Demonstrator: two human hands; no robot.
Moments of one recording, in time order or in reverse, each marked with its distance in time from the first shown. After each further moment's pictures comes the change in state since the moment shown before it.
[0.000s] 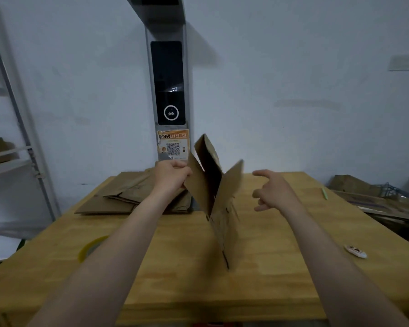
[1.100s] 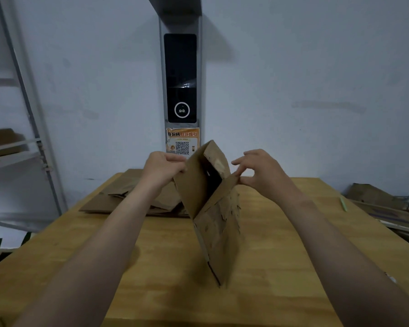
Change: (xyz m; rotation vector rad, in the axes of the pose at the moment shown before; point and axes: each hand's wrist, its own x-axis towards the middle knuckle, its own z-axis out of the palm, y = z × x) left_hand 0.054 -0.011 -0.037 0.080 -0.002 0.033; right_hand 0.057 -0.041 0.031 -0.569 -0.036 -0.797
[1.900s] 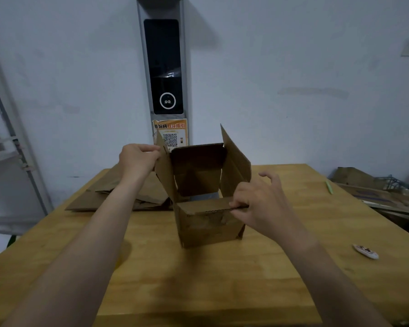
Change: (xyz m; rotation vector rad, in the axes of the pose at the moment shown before) left_hand 0.020 -0.018 -0.003 0.073 0.256 0.023; right_hand -0.090 -0.040 0.009 -0.323 0.011 -0.024
